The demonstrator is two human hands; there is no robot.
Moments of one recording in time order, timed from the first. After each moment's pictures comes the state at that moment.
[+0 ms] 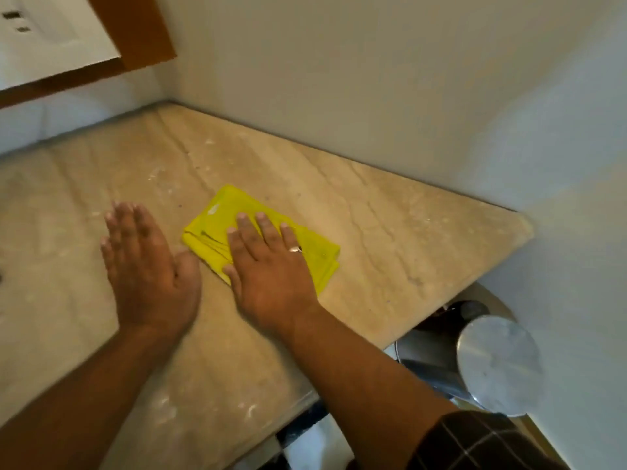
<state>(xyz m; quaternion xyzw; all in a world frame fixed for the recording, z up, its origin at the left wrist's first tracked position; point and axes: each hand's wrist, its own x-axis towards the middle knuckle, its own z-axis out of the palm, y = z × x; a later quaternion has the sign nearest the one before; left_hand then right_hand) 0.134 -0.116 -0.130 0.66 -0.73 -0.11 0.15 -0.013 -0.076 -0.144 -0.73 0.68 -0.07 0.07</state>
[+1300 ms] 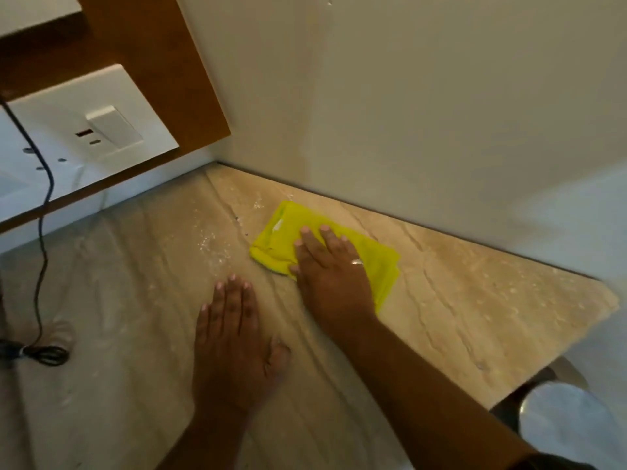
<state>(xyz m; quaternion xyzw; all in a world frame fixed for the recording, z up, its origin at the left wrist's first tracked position) 0.120 -0.130 -0.129 0.59 -0.80 -0.11 -0.04 -0.053 -0.160 -0.139 -0.68 0.72 -0.13 0.02</state>
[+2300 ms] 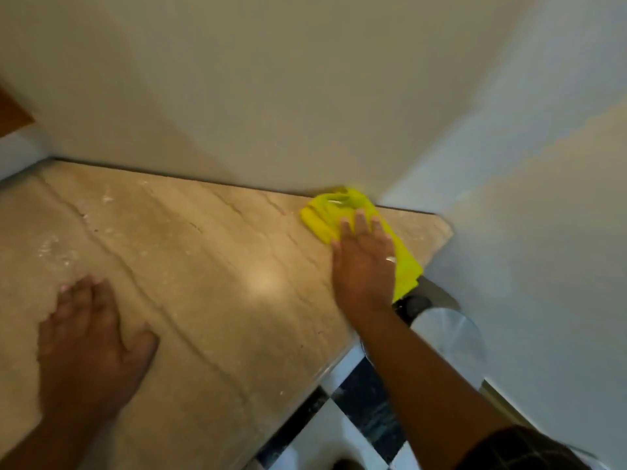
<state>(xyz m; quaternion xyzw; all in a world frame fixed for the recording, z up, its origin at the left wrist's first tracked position) 0.113 -0.131 -0.127 0.58 -0.80 -0.10 -0.07 -0.220 -0.036 -0.149 -0.44 0.90 -0.05 0.05</state>
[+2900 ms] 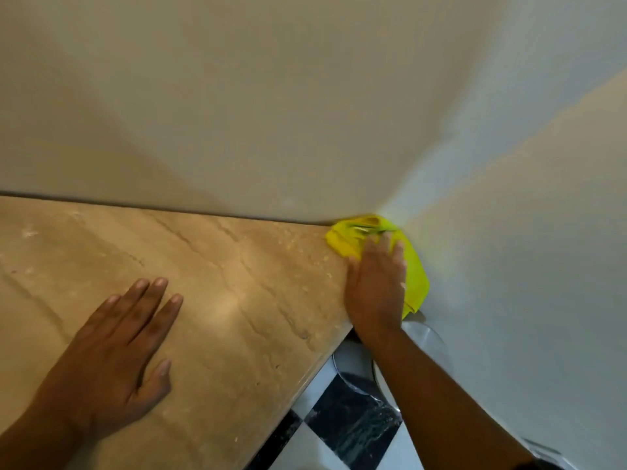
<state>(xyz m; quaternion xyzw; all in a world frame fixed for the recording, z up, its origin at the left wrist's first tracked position) 0.050 -0.147 -0.136 0.27 -0.95 -0.14 -0.05 -0.280 -0.005 -0.137 -0.33 0.94 -0.03 0.06</state>
